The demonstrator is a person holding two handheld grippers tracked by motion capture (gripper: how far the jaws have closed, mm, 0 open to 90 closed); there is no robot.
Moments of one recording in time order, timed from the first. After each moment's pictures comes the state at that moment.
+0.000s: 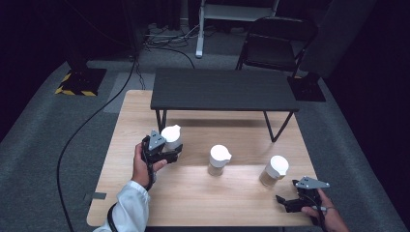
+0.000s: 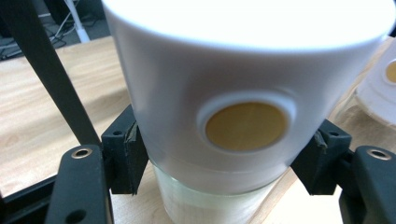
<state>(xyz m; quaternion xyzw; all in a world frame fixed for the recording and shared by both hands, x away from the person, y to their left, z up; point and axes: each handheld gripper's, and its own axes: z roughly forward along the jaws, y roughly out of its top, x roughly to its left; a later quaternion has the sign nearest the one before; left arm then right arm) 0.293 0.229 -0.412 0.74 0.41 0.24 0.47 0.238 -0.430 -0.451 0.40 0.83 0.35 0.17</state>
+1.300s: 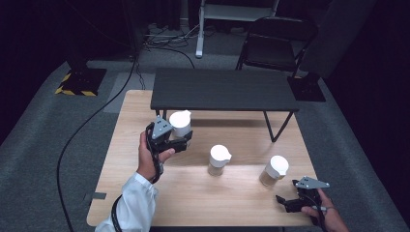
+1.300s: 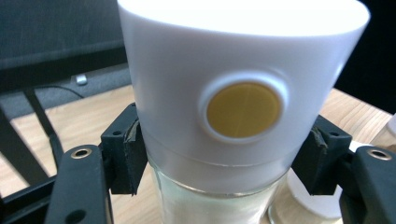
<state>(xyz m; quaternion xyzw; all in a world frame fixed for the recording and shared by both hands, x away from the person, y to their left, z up) 0.288 0.207 -0.349 0.72 0.38 0.25 0.53 0.238 -0.430 -0.451 0.40 0.83 0.35 0.17</state>
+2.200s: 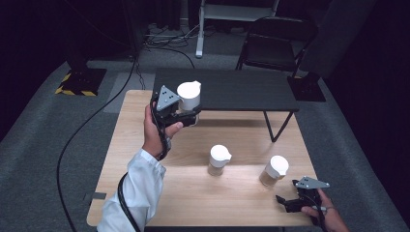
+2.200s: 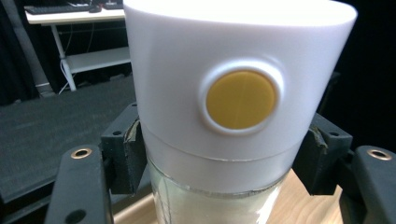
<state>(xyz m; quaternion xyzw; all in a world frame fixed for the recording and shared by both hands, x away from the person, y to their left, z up) 0.313 0.195 -0.287 0.69 0.36 0.26 0.56 0.238 -0.430 -0.451 0.40 0.83 0.35 0.17</state>
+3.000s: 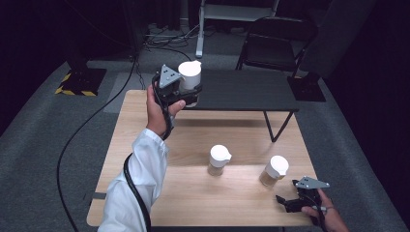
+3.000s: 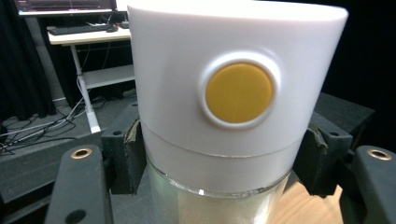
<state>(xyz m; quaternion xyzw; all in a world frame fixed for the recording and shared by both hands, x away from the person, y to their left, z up) 0.354 0.187 -0.270 0.67 0.38 0.29 0.57 0.238 -0.430 -0.451 0.40 0.83 0.35 0.17</state>
